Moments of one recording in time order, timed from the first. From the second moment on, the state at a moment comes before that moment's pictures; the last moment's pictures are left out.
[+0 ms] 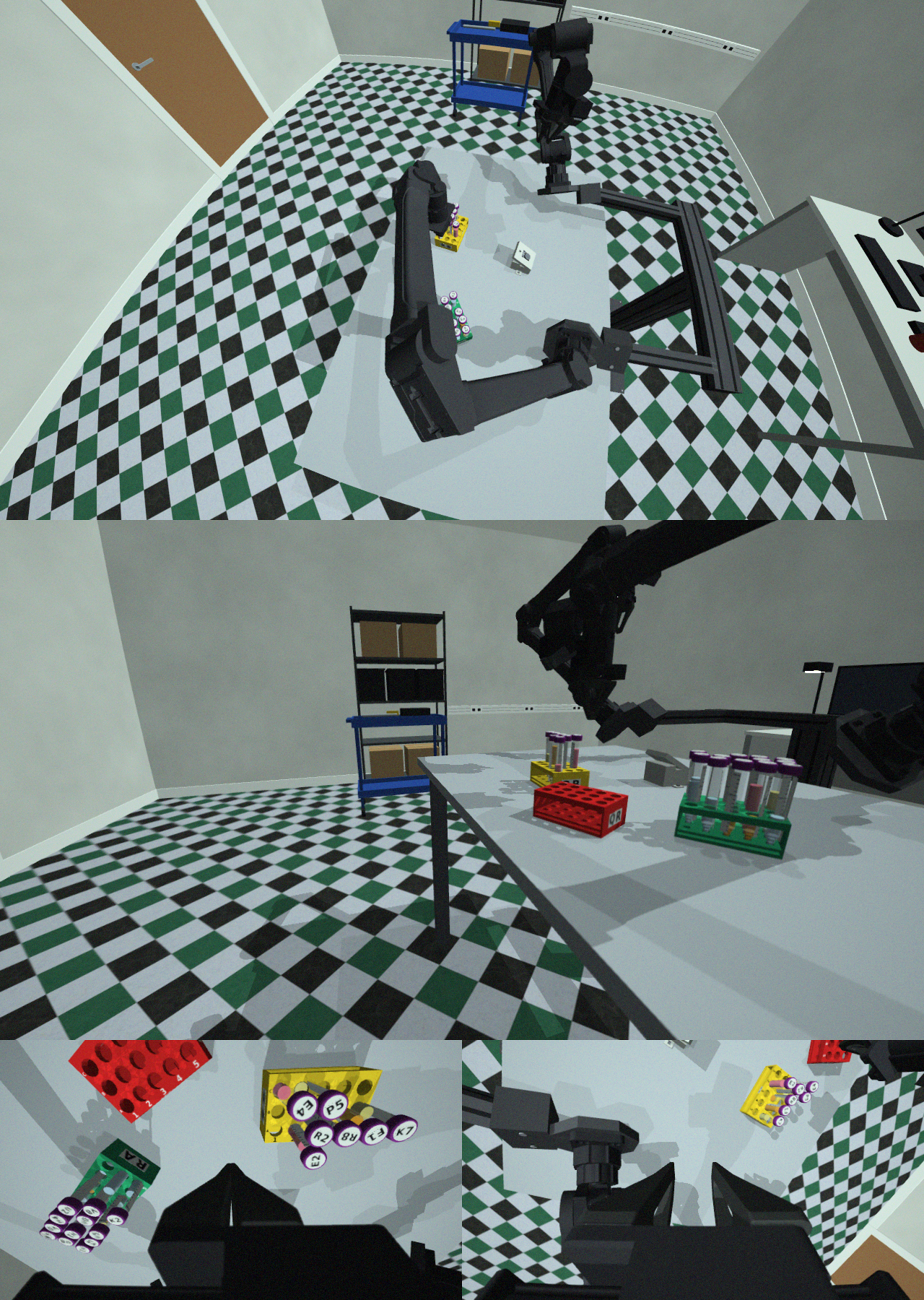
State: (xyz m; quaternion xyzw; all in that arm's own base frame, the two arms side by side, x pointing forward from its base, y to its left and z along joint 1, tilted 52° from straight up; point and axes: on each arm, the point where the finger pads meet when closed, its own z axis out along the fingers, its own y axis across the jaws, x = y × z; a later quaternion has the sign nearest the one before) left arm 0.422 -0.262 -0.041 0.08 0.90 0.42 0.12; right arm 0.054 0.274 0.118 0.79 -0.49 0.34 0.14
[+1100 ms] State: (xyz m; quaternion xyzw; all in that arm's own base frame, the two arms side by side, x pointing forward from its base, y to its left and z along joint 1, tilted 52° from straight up) left arm 0.359 -0.287 -0.103 0.10 0.89 0.43 0.11; right arm 0.054 0.274 0.118 0.79 -0.49 0.34 0.14
